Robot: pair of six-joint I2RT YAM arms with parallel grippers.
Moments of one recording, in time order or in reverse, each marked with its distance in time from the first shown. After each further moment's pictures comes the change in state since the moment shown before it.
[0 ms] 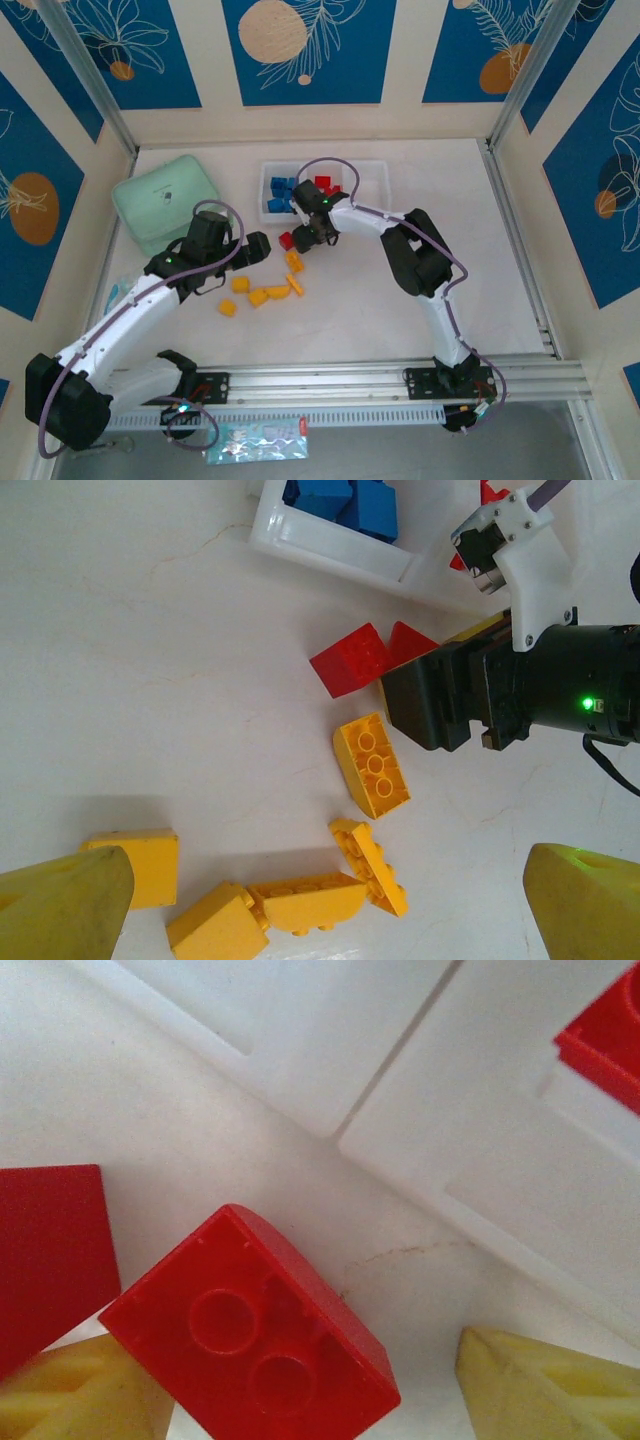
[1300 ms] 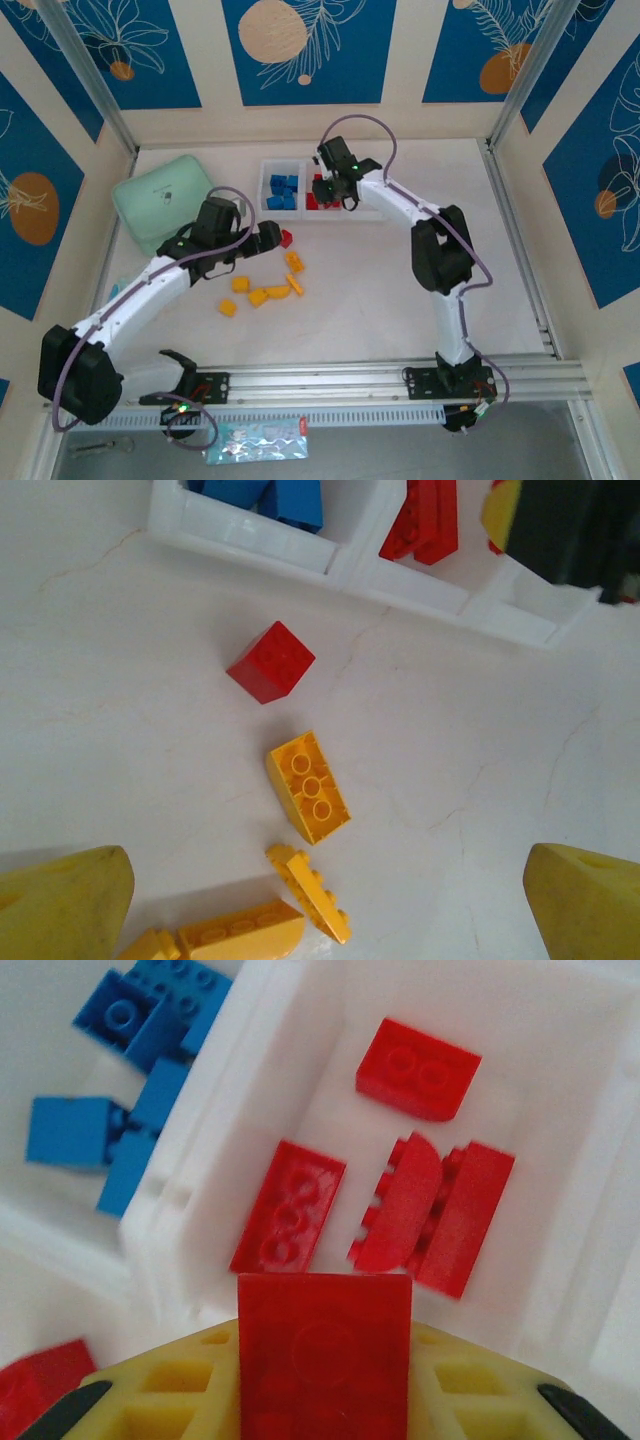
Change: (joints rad) left arm 0.011 0.150 0.080 0.092 0.116 0.016; right arm -0.153 -0.067 0.174 0.006 -0.012 0.082
